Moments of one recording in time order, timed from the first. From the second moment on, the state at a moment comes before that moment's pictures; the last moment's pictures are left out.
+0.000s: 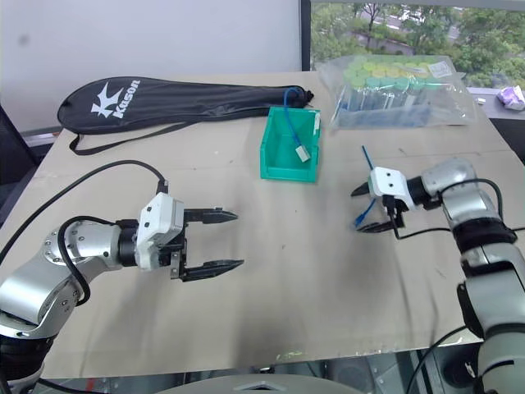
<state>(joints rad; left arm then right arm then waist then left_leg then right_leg) -0.09 0.89 0.07 -0.54 -0.59 0.48 -1.05 -0.86 -0.69 0.30 0.79 0.03 -0.28 1.54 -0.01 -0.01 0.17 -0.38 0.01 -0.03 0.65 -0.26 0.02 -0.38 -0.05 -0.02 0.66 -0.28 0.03</state>
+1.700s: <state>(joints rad) -0.40 0.86 -0.13 -0.31 -0.37 0.47 -1.08 -0.50 -0.53 0.16 0.00 0.23 0.38 1.17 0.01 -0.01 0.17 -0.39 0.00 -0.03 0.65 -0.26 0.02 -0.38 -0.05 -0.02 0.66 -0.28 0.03</state>
